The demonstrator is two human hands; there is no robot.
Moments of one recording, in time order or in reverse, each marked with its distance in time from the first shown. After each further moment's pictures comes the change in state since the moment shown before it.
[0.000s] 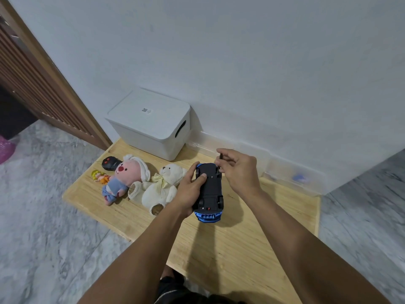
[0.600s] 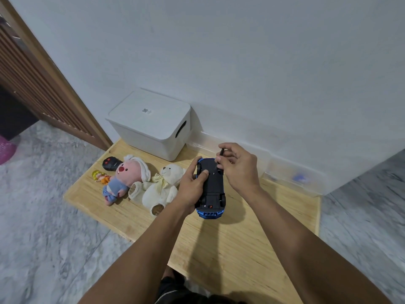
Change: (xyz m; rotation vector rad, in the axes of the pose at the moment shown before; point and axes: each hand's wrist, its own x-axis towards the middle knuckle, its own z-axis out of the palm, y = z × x) left_hand 0.006 0.001 0.005 0.085 0.025 0.138; right_hand 0.003 -0.003 0.001 0.021 0.025 -0.055
